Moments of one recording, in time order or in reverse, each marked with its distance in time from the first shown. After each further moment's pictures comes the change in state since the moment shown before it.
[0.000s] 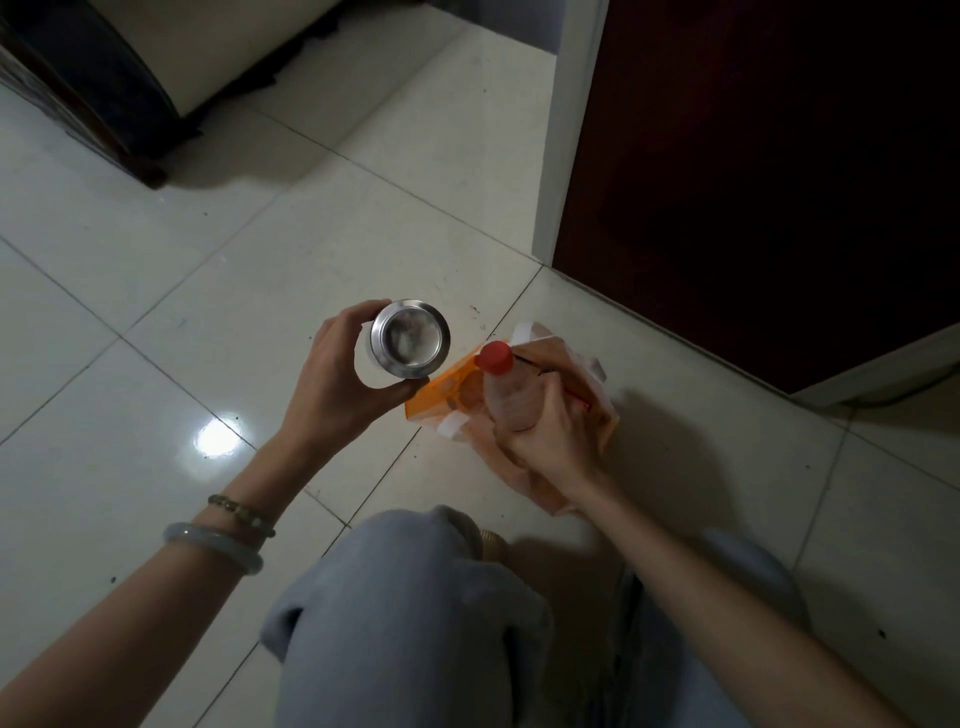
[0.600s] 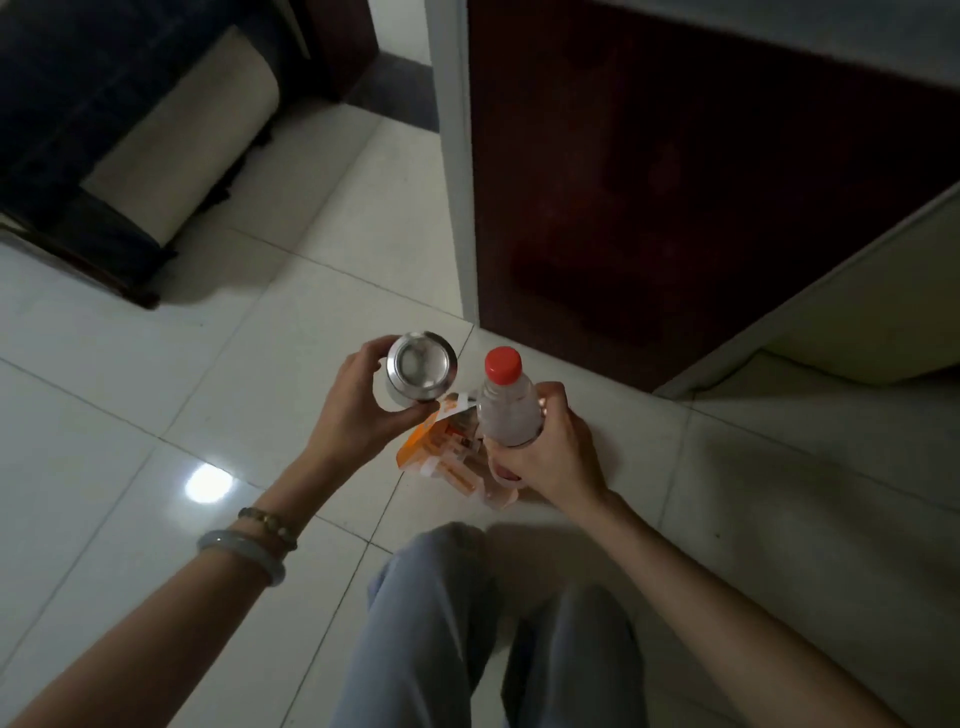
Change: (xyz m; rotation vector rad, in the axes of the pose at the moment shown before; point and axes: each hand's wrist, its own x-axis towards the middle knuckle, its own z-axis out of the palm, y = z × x) left_hand 0.106 0.216 -0.149 -0.105 -0.258 -0.056; right_hand -0.114 -0.185 -0.231 0.119 0.193 0.072
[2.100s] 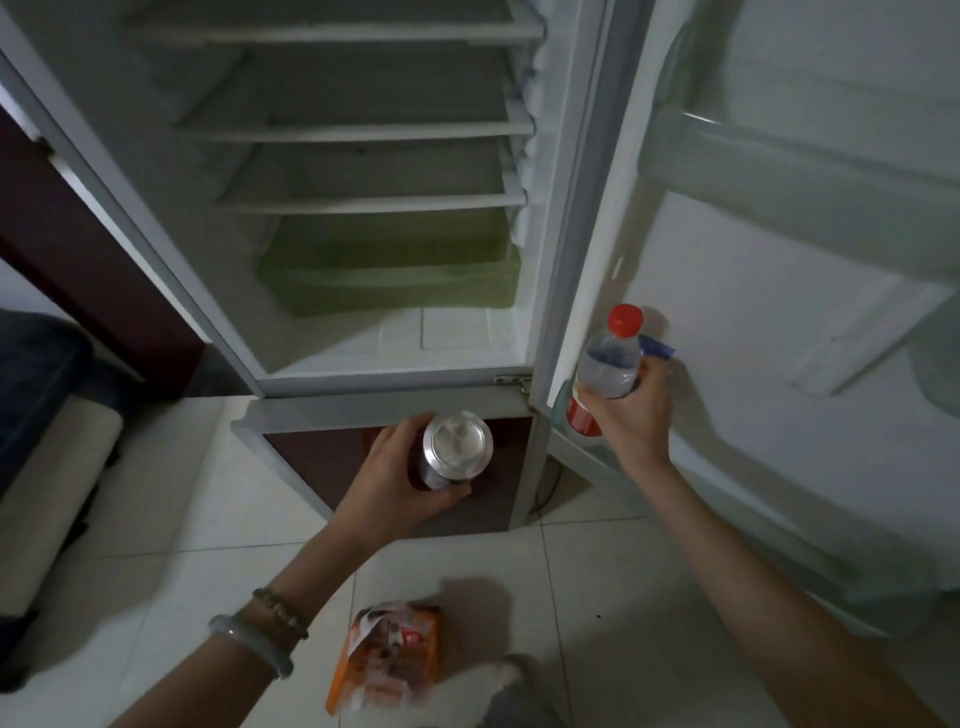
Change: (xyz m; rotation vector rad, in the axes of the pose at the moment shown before) left_hand 0.144 0.413 -0.075 -0.061 -0.319 0.481; right_hand -0.027 -0.122 -0.468 0.258 0.967 0.147
